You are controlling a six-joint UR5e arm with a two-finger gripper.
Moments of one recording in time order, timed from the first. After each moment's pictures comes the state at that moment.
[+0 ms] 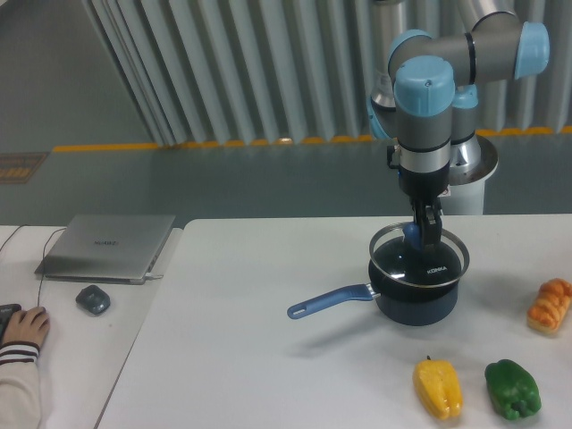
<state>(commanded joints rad) 2.25 -1.70 -1.55 -1.48 1.54 1.50</state>
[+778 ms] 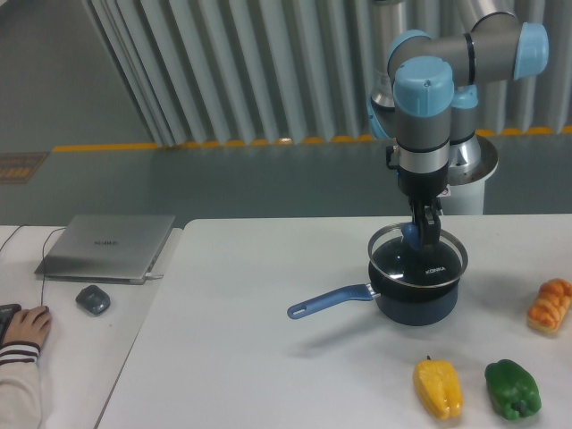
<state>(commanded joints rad) 2.25 -1.70 -1.55 -1.47 1.54 1.49</state>
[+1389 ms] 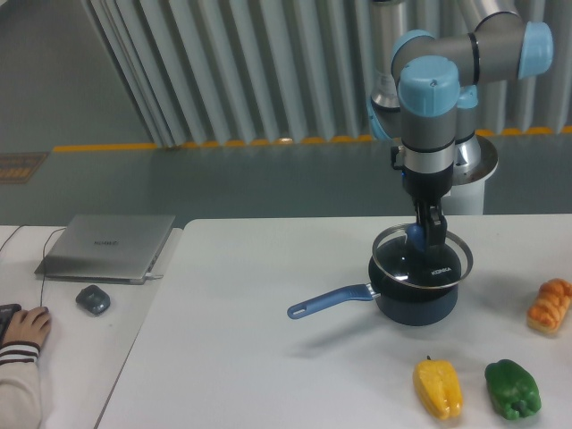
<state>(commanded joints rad) 2.29 -1.71 -1.52 -1.47 1.55 1.50</state>
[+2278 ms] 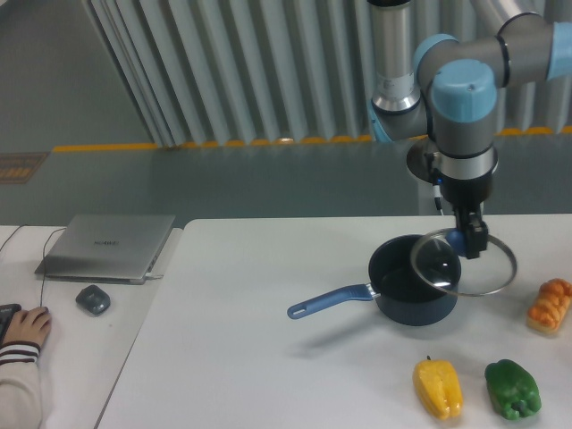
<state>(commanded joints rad) 2.40 -1.75 -1.51 -1.46 1.64 1.66</state>
